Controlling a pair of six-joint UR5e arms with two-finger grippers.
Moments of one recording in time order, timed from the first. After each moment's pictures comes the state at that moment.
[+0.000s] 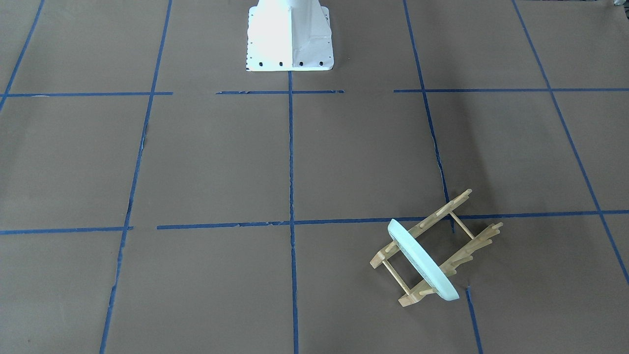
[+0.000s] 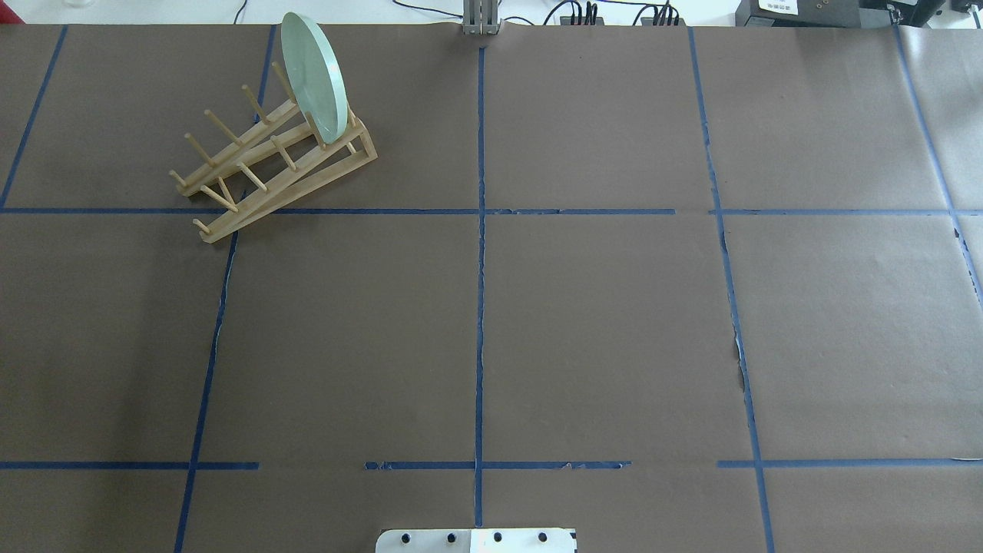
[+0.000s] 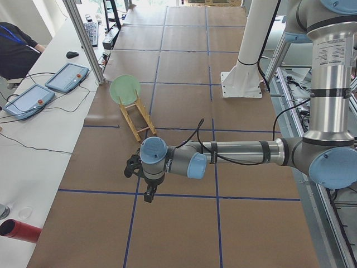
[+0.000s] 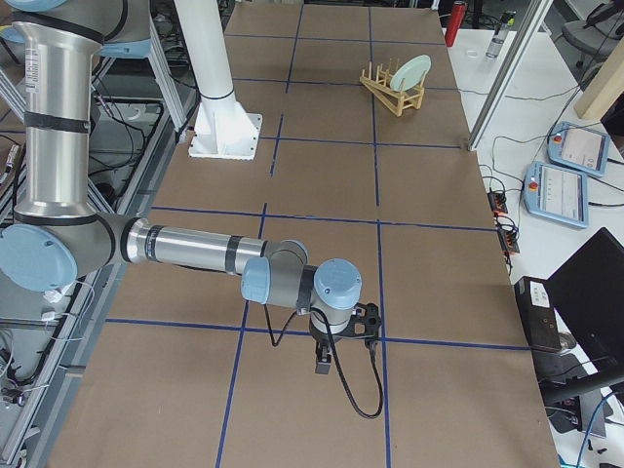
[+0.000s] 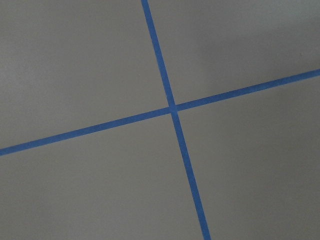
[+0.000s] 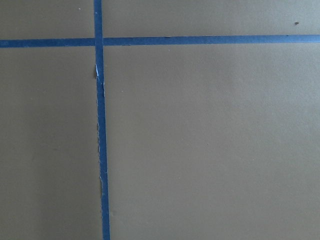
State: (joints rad) left arm -1.54 -1.50 -1.58 -1.79 -2.35 0.10; right arm 1.62 -1.68 1.60 -1.60 2.30 -0.07
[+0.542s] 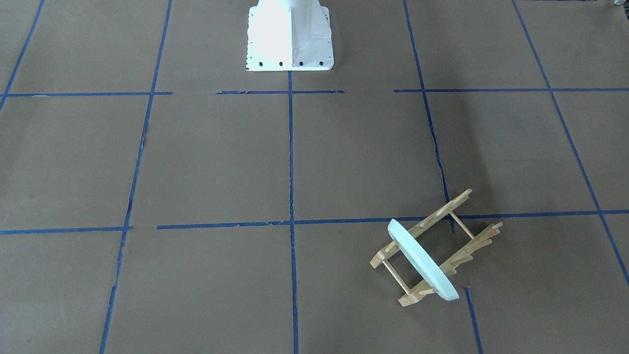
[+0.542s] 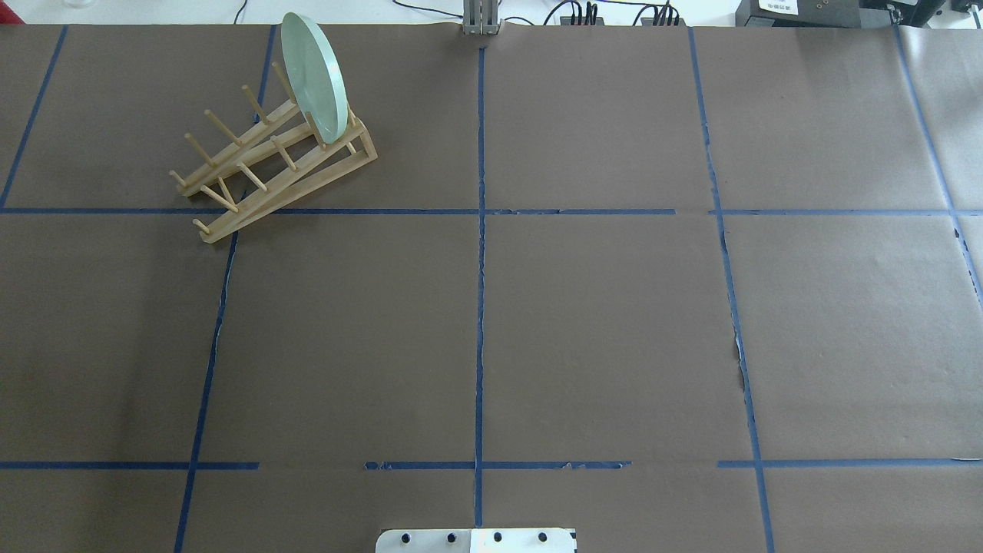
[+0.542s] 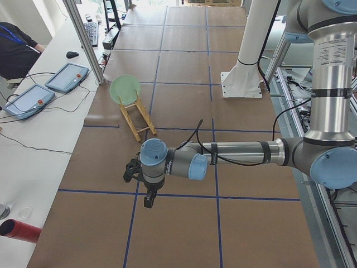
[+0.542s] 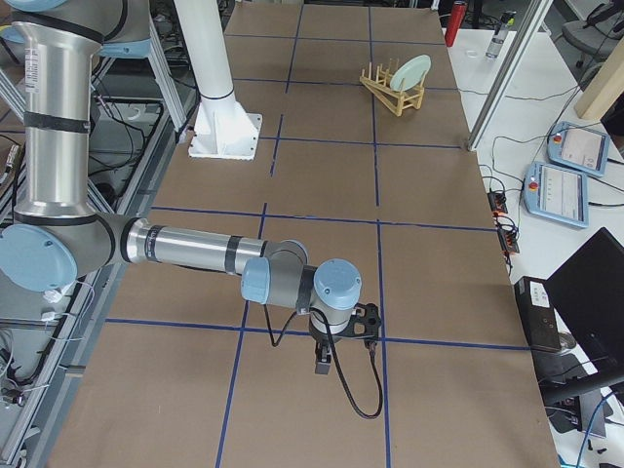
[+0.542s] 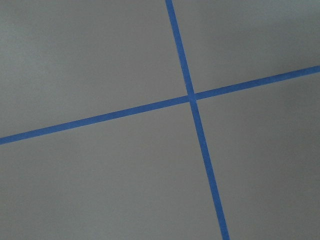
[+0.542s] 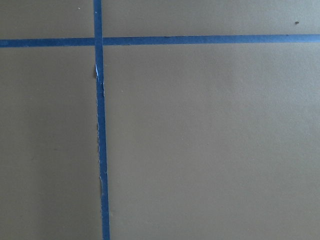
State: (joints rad) left arm -1.55 -1.51 -1.58 -1.79 -2.24 0.10; right arm 1.62 -1.68 1.60 -1.60 2.30 -0.07
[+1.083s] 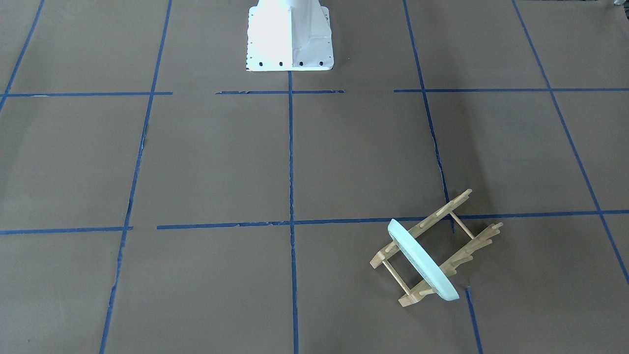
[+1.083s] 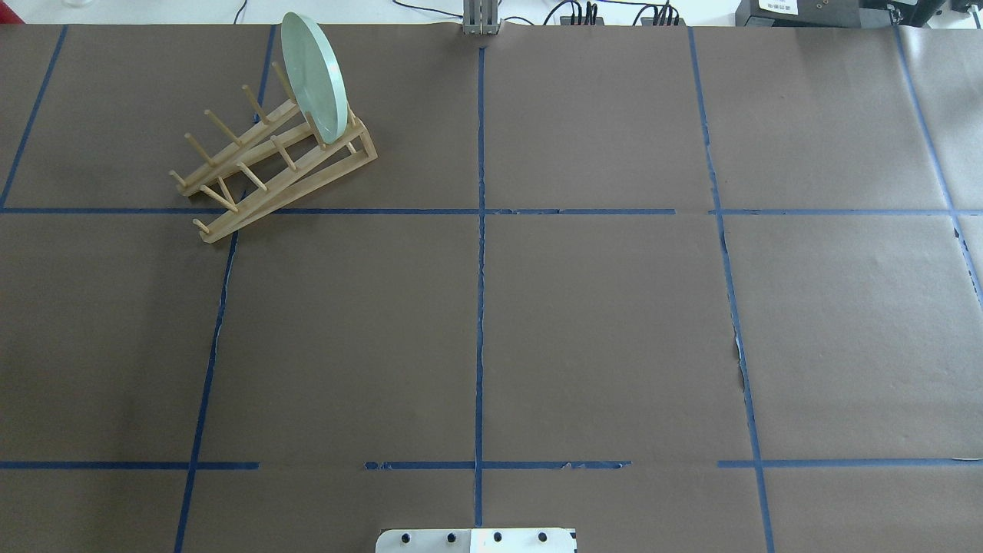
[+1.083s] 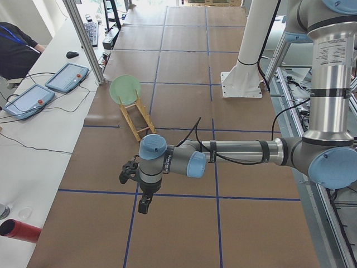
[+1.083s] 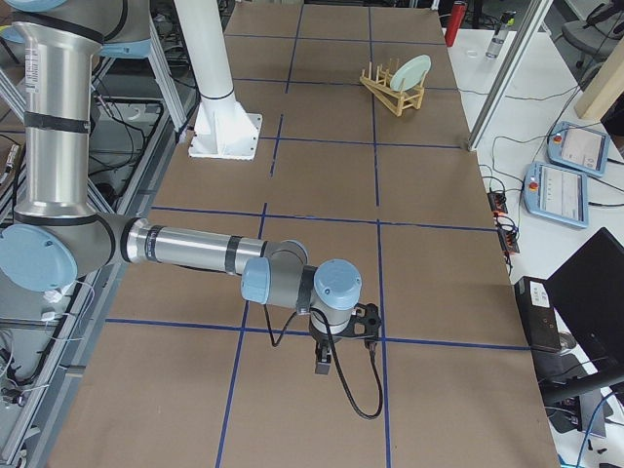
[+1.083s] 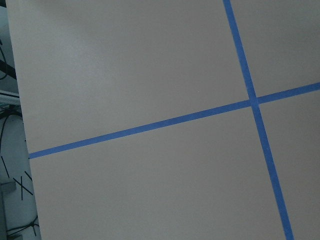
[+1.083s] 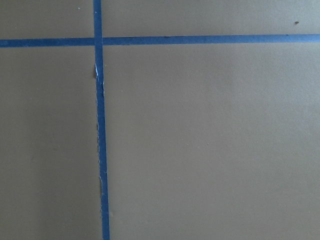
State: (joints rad) left arm -1.55 -1.51 -1.59 -1.79 -2.12 0.10; right arm 1.62 -1.68 1.60 -1.60 2.30 -0.07
